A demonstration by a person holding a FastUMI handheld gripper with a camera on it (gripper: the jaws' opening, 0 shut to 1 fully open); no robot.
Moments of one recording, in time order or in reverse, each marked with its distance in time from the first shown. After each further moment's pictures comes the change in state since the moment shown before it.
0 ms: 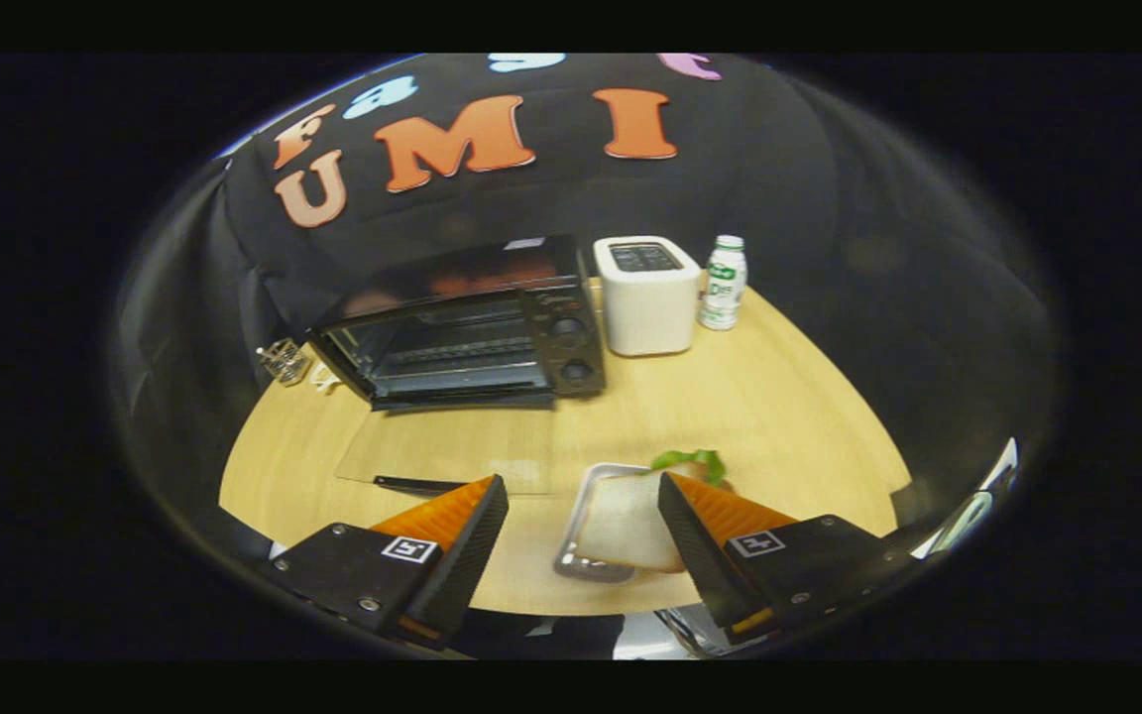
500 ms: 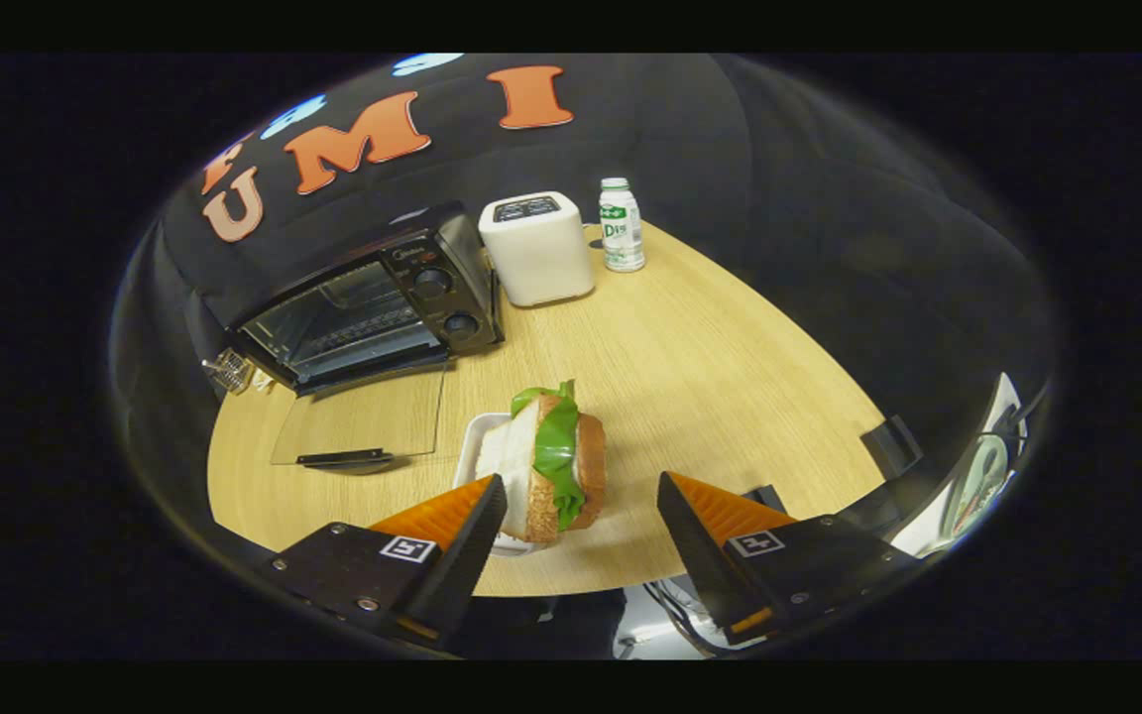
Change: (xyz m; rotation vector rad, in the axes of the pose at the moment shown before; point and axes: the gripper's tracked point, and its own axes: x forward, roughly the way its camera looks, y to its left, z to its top) arm 0.023 -0.054 -0.062 0.167 0.131 -0.041
